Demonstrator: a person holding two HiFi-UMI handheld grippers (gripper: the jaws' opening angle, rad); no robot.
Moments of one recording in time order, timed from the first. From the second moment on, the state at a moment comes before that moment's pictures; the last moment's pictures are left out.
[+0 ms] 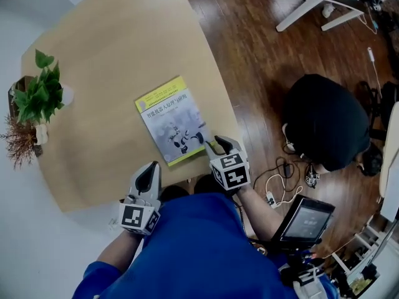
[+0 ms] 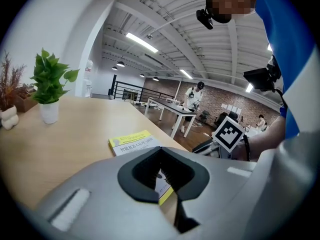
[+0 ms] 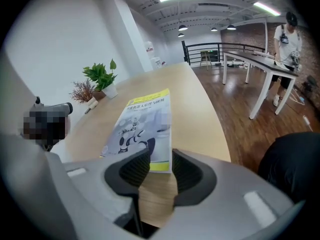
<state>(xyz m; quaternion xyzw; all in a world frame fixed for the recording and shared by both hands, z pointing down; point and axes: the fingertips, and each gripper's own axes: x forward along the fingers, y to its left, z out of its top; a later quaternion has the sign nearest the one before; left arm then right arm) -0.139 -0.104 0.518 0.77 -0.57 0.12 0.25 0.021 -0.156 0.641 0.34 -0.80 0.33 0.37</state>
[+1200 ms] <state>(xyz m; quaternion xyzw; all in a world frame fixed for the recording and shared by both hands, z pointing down) -0.137 -0.123 0.522 0.78 -0.56 0.12 0.26 0.011 -0.155 0.641 0.31 -0.80 0.30 0.42</state>
